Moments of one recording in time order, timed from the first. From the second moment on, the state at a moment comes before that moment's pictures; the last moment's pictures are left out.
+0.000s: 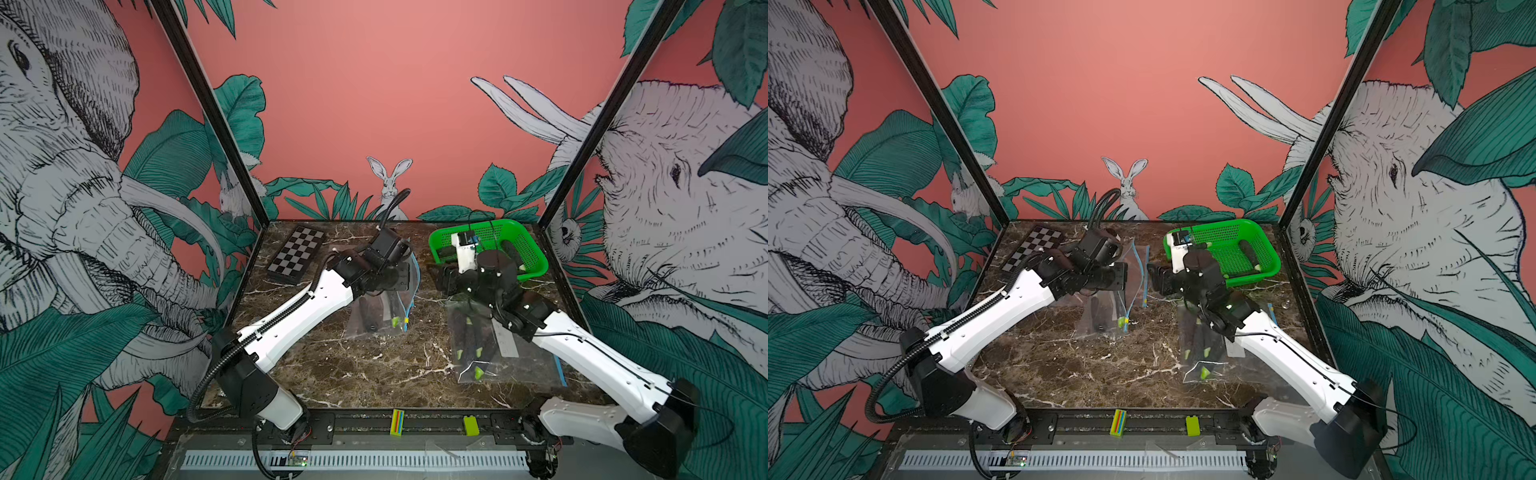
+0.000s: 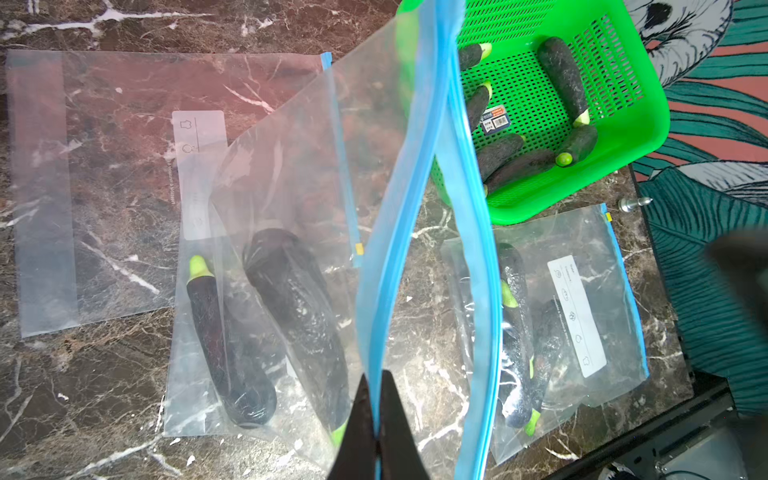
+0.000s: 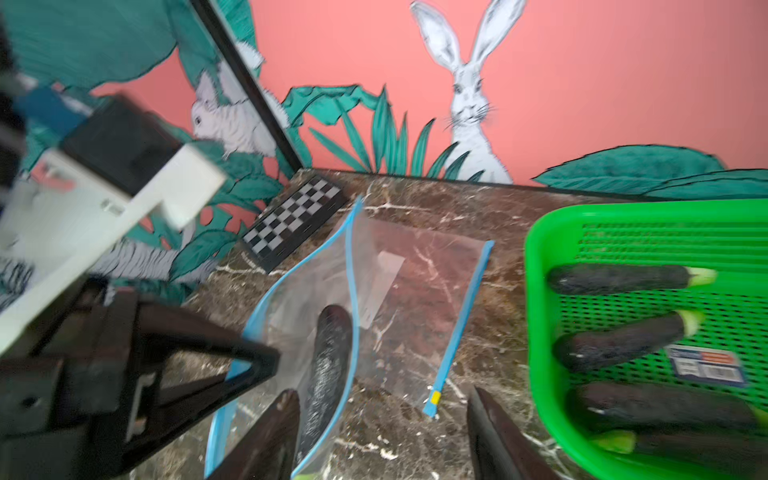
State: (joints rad) left arm -0.82 1.53 1.56 -0.91 -0.12 -0.60; right arm 0.62 1.17 1.07 -0.26 0.01 0.35
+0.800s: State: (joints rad) left arm -0.82 1.52 1.56 -0.91 -0.12 -0.59; right arm 0.12 2.07 1.72 -0.65 -0.21 0.49
